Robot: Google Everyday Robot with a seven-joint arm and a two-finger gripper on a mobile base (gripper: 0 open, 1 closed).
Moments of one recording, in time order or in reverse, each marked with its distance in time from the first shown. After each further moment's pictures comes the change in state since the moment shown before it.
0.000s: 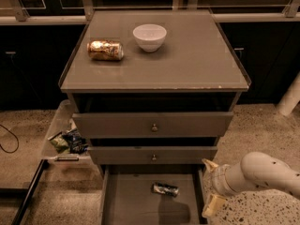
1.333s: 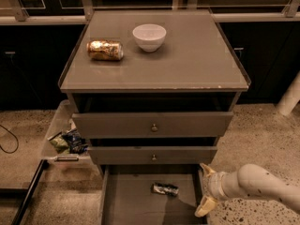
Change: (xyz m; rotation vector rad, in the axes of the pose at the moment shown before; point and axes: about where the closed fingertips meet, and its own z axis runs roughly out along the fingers) arm 0.036 -0.012 0.065 0.056 -0.102 0.066
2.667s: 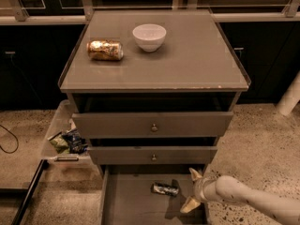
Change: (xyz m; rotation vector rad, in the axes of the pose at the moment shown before) arm 0.054 -0.027 0.142 0.093 -0.028 0.031
